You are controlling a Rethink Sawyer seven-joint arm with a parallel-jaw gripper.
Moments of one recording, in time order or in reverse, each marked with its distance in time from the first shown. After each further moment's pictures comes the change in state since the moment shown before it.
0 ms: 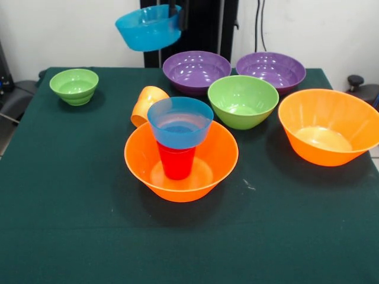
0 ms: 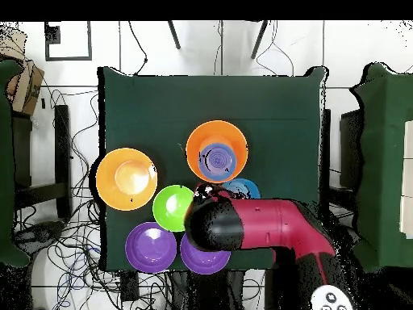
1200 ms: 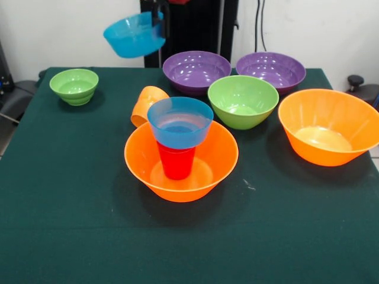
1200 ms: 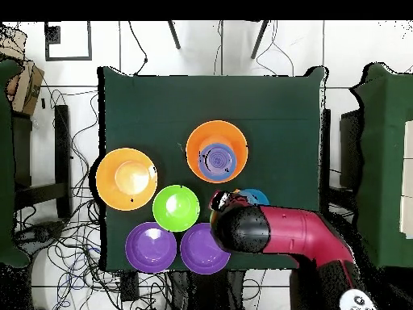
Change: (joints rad) arm -0.106 0.041 -0.019 0.043 0.046 -0.013 0.000
